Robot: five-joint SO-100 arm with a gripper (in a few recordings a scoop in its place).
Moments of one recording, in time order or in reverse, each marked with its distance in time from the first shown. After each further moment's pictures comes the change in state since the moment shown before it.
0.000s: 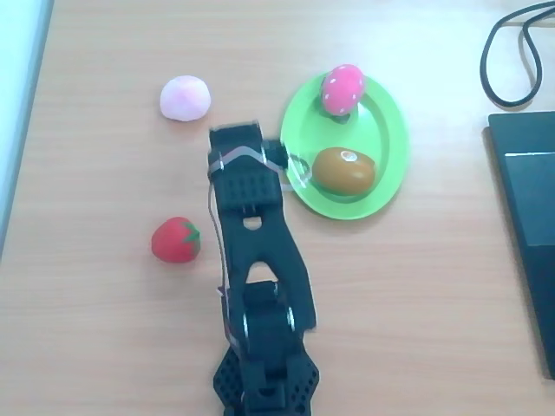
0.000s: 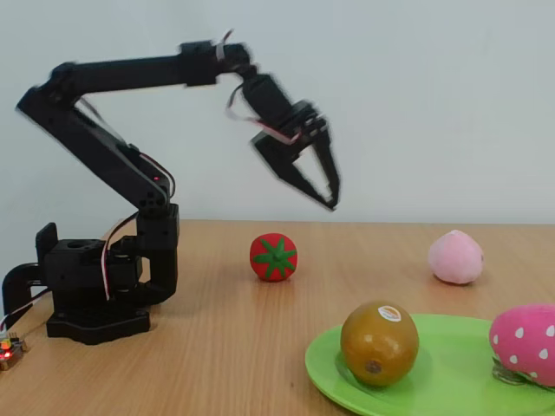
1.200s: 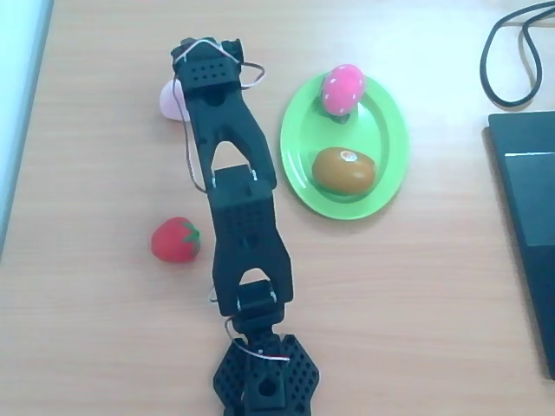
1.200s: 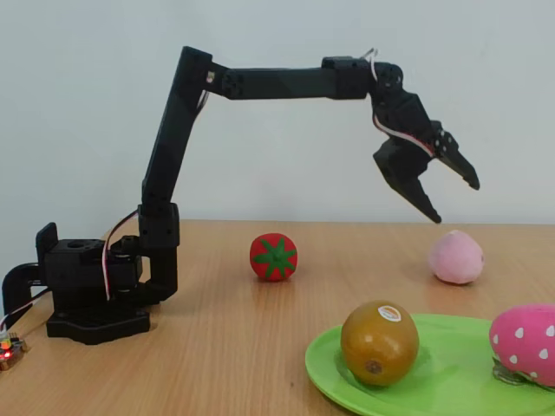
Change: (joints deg) arm -5.7 -60.6 -55.9 0.0 -7.9
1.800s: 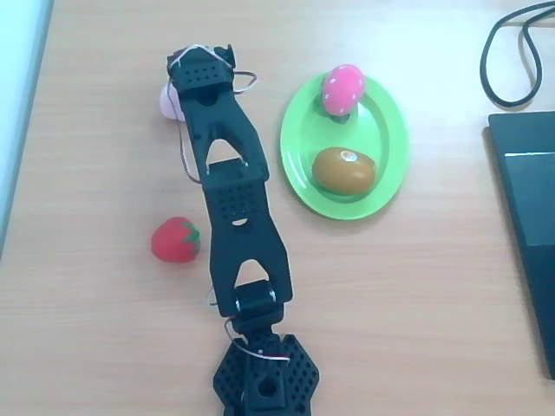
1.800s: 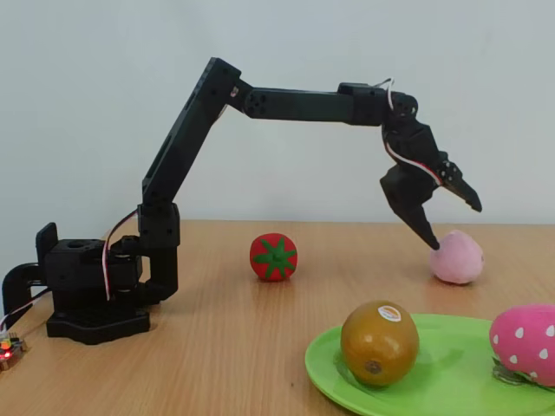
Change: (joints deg) arm -1.1 -10.2 -6.8 1.5 -2.2
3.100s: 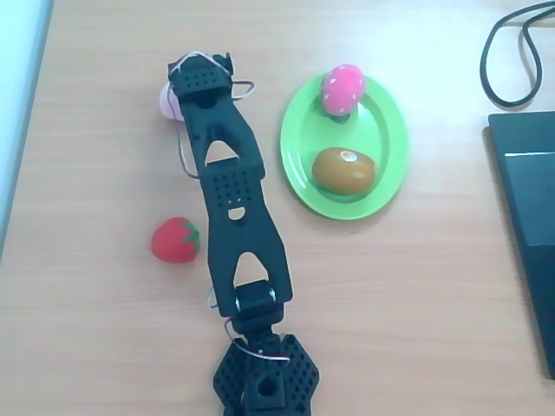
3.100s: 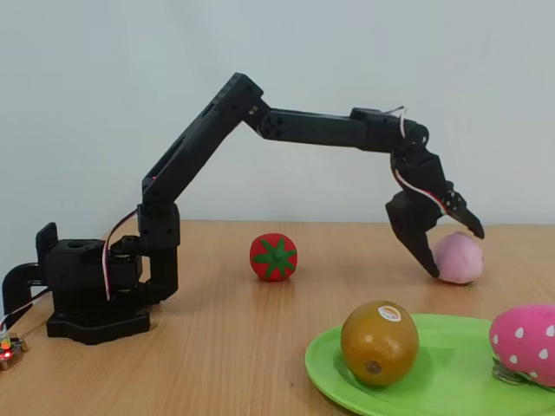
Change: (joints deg) arm -0.1 -12.7 -9.1 0.4 -0.4
